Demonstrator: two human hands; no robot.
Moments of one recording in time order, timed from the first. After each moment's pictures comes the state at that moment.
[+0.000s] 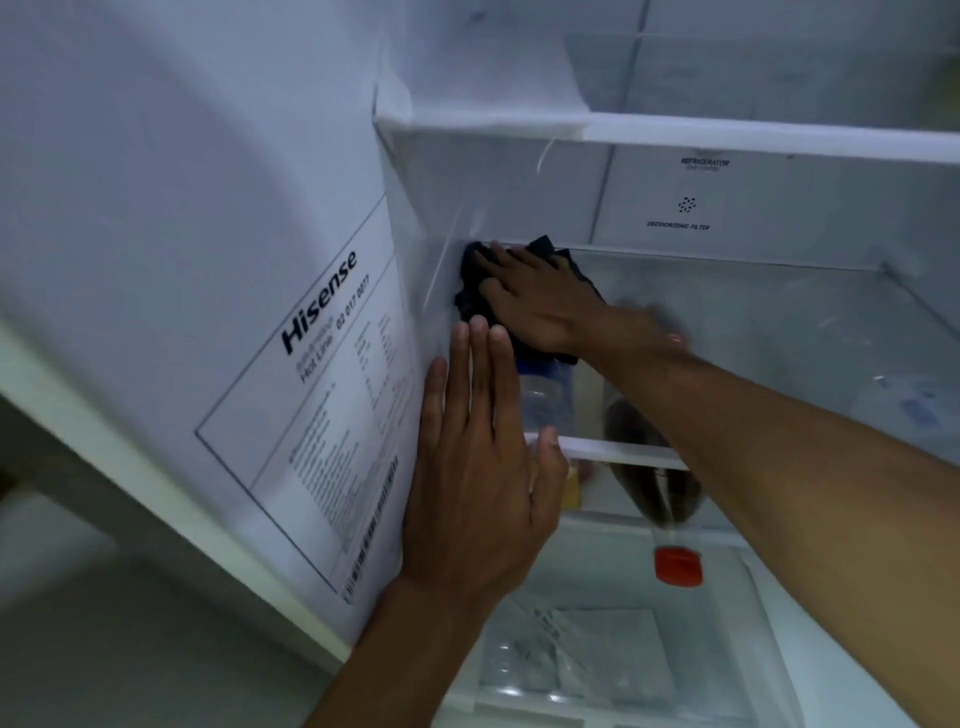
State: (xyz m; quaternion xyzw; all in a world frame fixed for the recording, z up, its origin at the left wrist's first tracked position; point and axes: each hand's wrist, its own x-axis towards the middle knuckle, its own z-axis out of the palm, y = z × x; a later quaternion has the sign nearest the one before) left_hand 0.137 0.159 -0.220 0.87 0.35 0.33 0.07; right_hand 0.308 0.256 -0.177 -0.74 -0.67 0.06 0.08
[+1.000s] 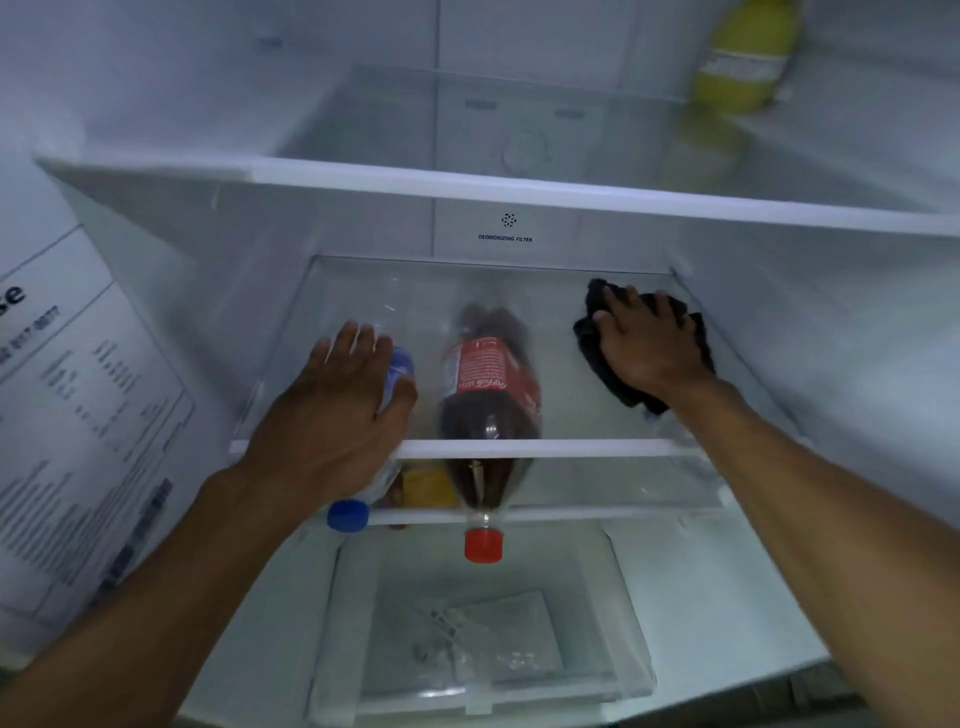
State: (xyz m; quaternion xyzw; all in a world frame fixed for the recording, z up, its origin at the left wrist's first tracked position) left_hand 0.186 0.194 -0.193 0.93 0.34 0.12 0.08; right_hand 0.468 0.073 -0.176 -0.91 -0.39 0.02 0.10
